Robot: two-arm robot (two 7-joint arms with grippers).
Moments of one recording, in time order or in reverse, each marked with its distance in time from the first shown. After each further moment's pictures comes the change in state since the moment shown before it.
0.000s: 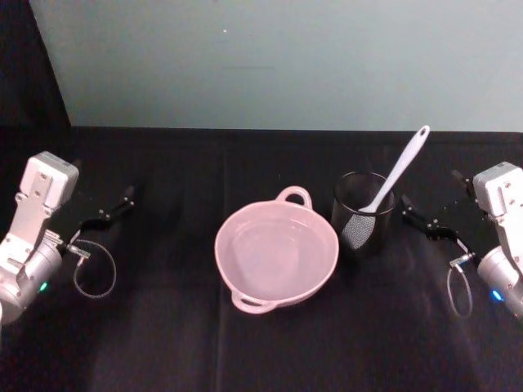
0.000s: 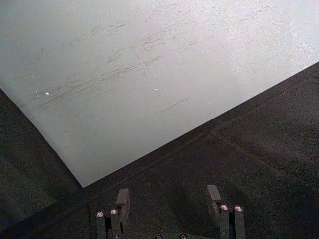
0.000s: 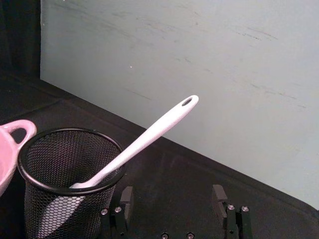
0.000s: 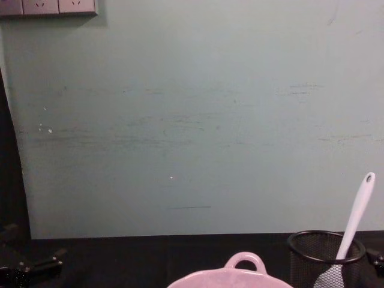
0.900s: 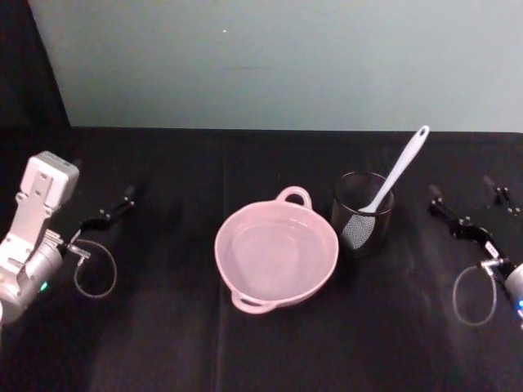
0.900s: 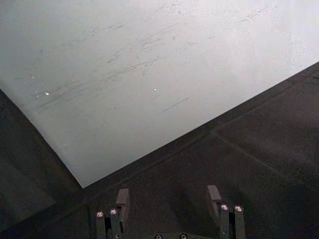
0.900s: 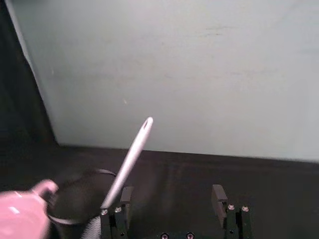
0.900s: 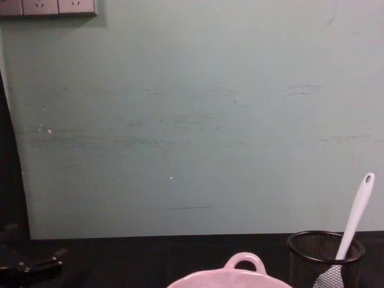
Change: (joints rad) left arm 0.000 0.000 0.000 0.000 0.000 0.000 0.000; right arm -0.181 -0.030 0.193 -0.144 0.310 -0.027 0.082
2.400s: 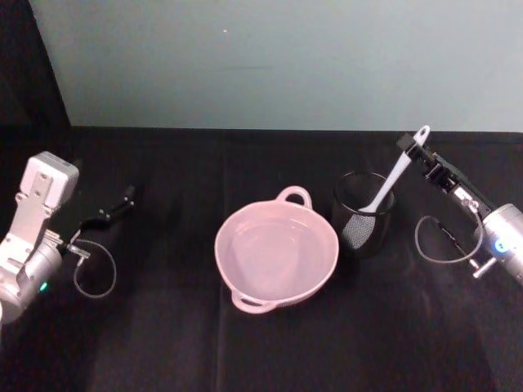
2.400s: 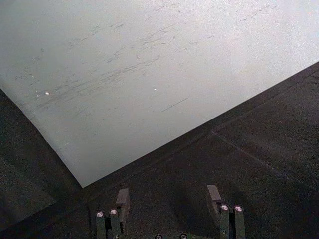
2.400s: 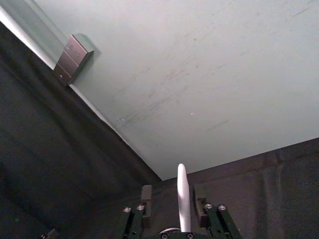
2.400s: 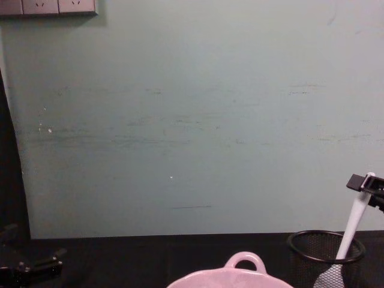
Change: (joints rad) left arm 0.000 0.000 0.000 0.000 0.000 0.000 0.000; right arm 0.257 -0.130 0.003 0.269 0.522 0.221 0.383
